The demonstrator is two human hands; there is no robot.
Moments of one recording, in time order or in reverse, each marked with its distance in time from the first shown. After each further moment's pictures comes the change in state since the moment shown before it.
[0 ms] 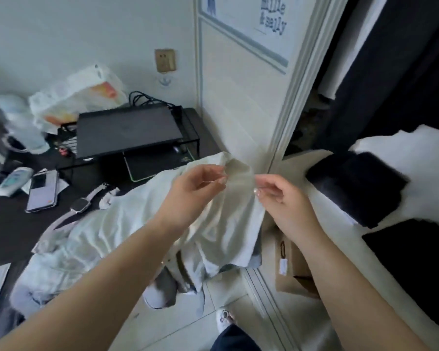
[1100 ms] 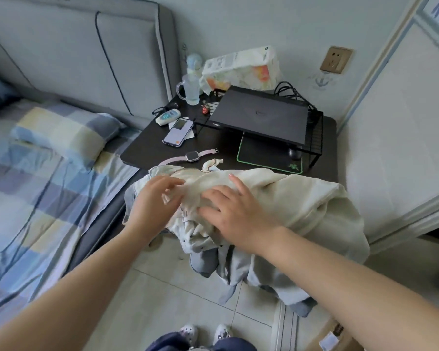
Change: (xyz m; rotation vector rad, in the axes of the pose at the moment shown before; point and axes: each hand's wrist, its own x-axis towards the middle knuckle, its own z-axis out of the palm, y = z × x) left_hand -0.114 -0.057 -0.112 0.792 0.889 -0.184; right_hand 0.040 -0.022 0.164 -0.672 -0.507 -1.534
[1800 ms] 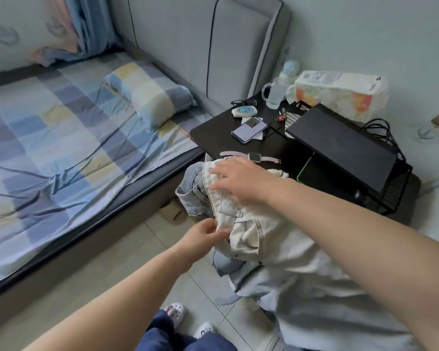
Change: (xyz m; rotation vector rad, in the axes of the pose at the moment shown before) left_hand -0.080 -0.044 0.035 -0.635 -0.213 -0.707; right_hand 0.146 -0.010 0.048 0.064 -0.612 -0.495
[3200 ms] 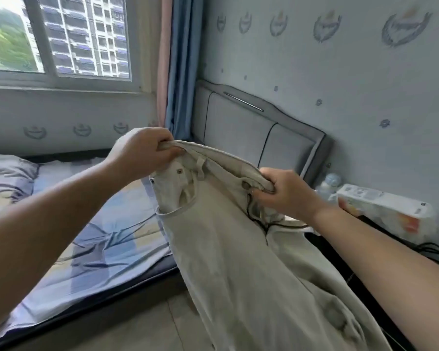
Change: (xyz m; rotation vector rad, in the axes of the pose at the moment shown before) left_hand -0.134 0.210 -0.262 0.864 1.026 0.684; right_hand 0.008 0.002 -0.176 0.573 0.675 -0.020
